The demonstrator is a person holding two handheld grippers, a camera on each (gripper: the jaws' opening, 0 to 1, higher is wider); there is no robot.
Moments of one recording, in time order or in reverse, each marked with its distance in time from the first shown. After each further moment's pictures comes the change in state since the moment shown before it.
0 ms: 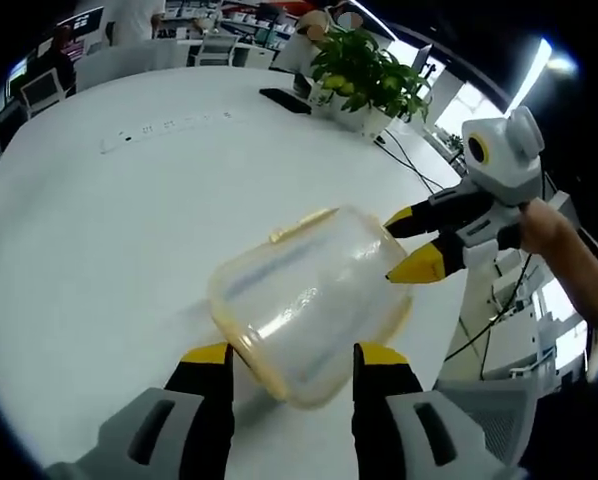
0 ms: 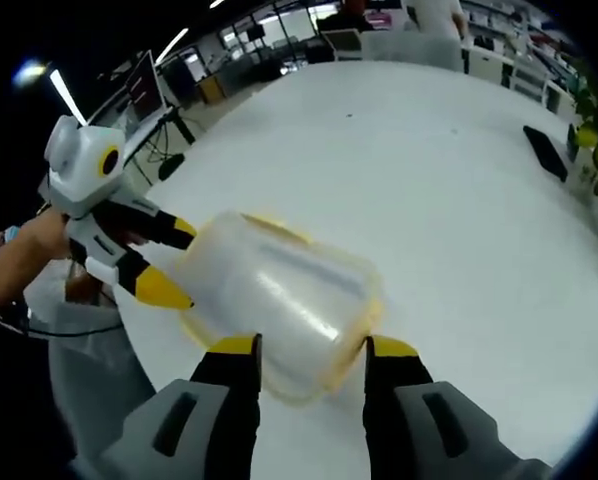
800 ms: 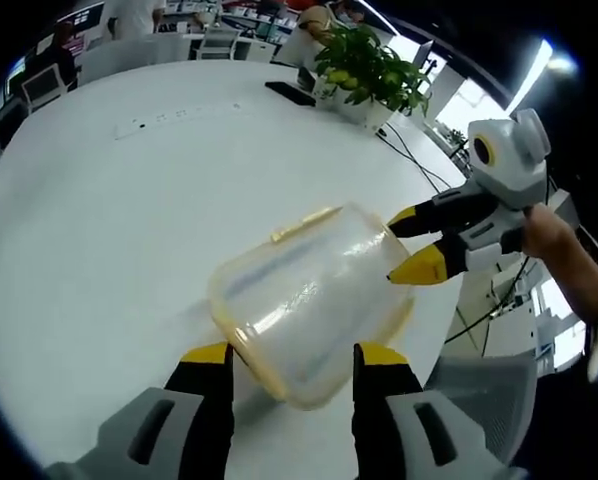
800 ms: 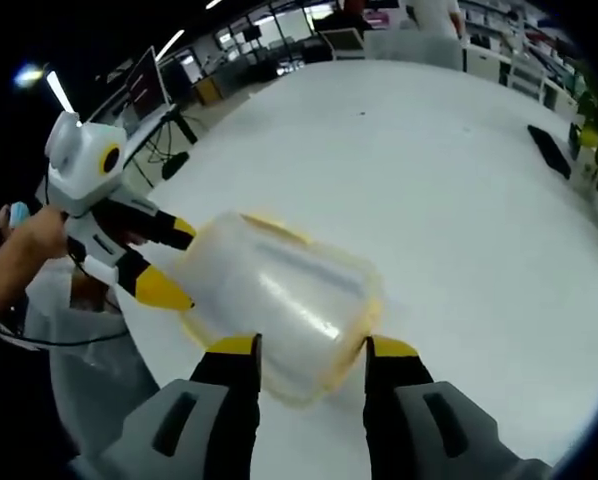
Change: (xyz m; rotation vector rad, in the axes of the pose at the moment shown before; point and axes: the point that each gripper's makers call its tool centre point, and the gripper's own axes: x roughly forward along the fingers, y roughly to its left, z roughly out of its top) left arm -0.020 0.017 -0.024 -0.007 0.032 -0.004; right arm 0.012 0.035 -0.003 0.015 -0.004 -0.013
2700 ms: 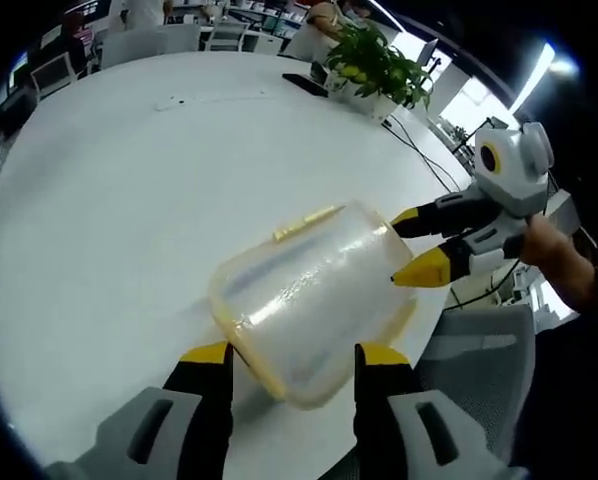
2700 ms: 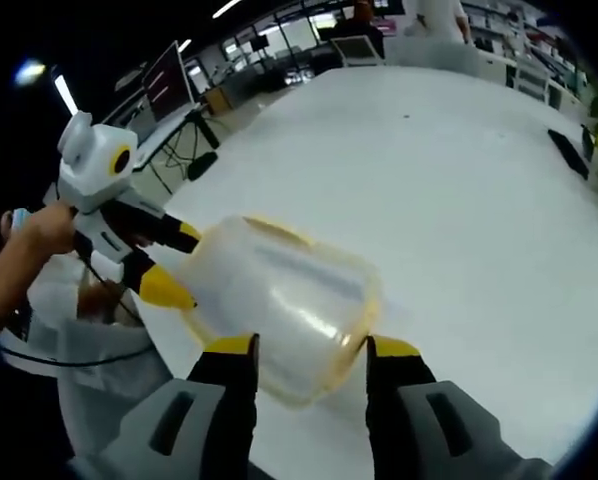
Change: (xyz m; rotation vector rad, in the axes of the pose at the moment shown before) left arm -0.054 0.040 -0.061 -0.019 0.027 0.004; right arm 0.025 0.083 -0.005 0.000 -0.050 0.045
